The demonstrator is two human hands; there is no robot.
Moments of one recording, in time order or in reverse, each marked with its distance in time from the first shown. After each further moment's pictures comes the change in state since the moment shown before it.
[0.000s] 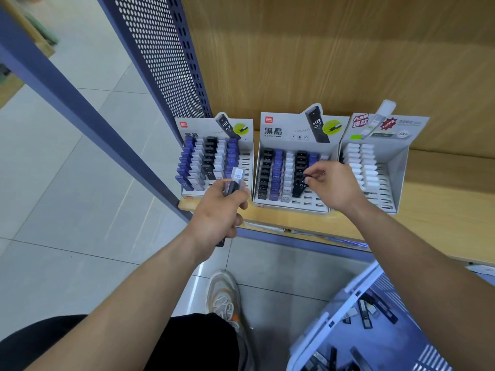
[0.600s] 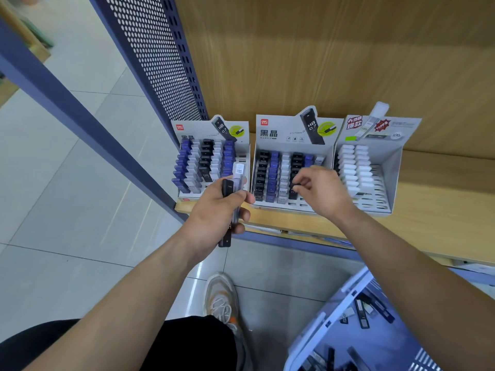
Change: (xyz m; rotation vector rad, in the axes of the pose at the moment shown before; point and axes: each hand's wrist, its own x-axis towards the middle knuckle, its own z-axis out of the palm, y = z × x) left_hand -0.002 0.001 -0.001 -0.090 -0.117 0.089; right_hand -0.005 0.001 0.014 -0.108 0.003 -0.207
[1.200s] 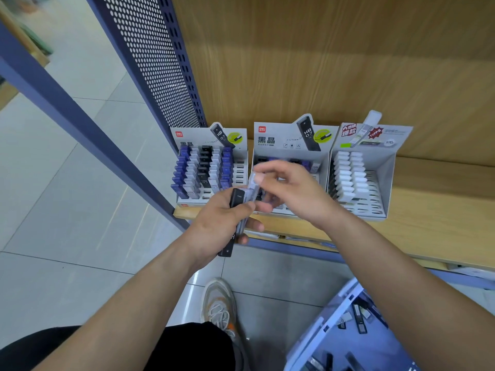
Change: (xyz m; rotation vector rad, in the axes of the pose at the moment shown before) left_hand -0.009 0.006 0.004 0.088 -0.153 0.022; right_hand -0.017 -0.100 -0.030 0.741 -0.206 0.094
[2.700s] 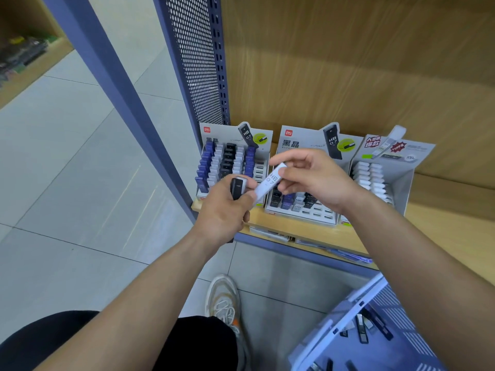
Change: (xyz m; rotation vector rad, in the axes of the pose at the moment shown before) left_hand -0.011 -0.003 -0.029 0.056 0.285 0.097; right_hand 0.017 -0.033 0.004 0.053 -0.117 0.035
